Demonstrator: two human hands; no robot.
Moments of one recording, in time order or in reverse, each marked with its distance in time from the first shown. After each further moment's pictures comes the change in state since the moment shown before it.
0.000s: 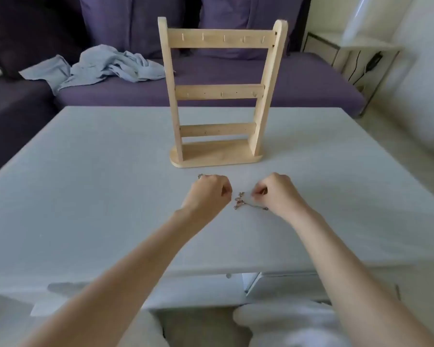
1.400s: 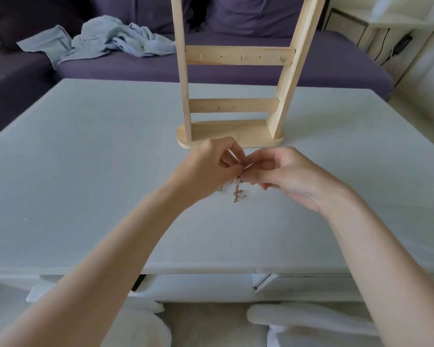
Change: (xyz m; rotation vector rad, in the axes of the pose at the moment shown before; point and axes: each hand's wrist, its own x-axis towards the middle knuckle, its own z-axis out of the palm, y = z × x) left_hand -0.011 -0.007 -0.035 -0.370 0.012 0.081; right_hand -0.002 -0.036 -0.008 0.743 -0.295 -0.013
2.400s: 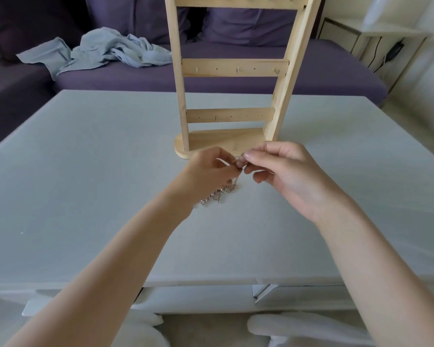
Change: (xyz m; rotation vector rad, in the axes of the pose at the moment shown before) left_hand 0.007 0.000 0.002 -0.344 0.027 -0.264; right_hand -0.003 -0.013 0.004 0.211 0.133 -0.157
